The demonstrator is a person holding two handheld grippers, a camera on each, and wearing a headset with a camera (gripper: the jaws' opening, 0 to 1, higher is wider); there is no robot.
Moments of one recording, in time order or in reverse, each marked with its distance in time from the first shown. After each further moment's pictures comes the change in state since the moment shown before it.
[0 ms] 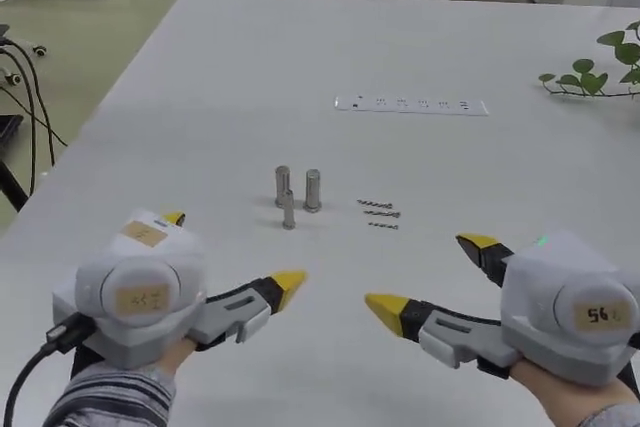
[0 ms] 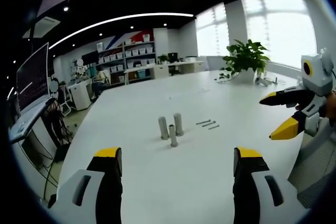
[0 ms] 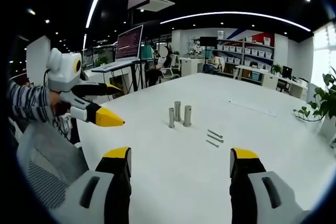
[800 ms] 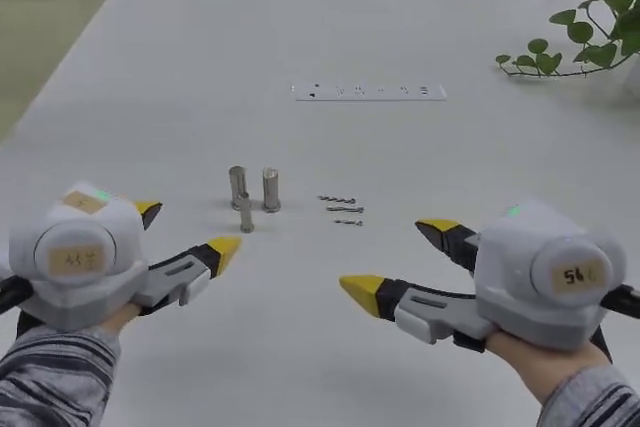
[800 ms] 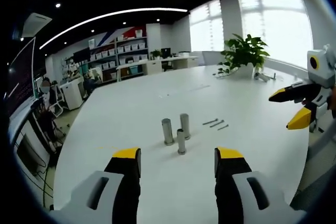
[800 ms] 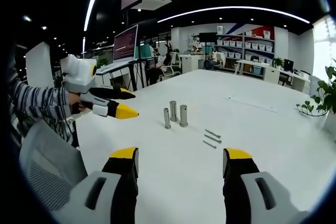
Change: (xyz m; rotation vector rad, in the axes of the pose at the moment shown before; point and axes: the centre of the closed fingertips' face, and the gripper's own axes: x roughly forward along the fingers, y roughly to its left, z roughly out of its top) left arm 0.064 0.025 -0.003 0.023 0.043 -0.082; right arm 0.016 -0.019 0.001 0.047 0.030 0.027
